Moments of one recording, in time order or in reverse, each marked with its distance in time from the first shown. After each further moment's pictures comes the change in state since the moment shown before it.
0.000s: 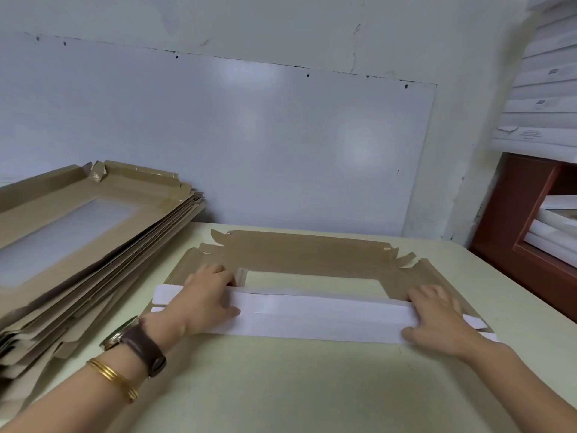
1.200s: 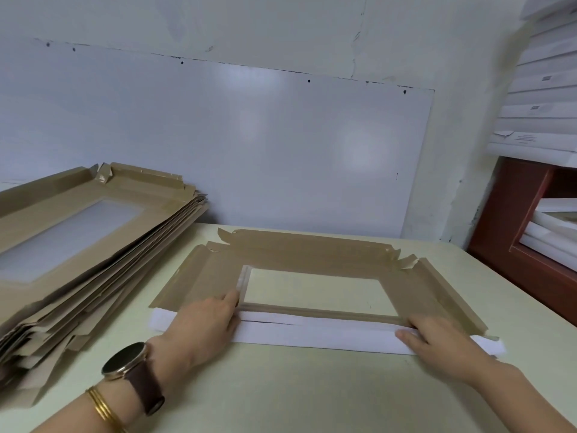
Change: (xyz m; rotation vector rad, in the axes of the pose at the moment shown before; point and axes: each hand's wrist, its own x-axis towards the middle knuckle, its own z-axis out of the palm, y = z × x) left_hand -0.042 0.016 0.009 0.200 -0.045 -0.003; right_hand -0.038 -0.005 0.004 0.109 -0.074 0.017
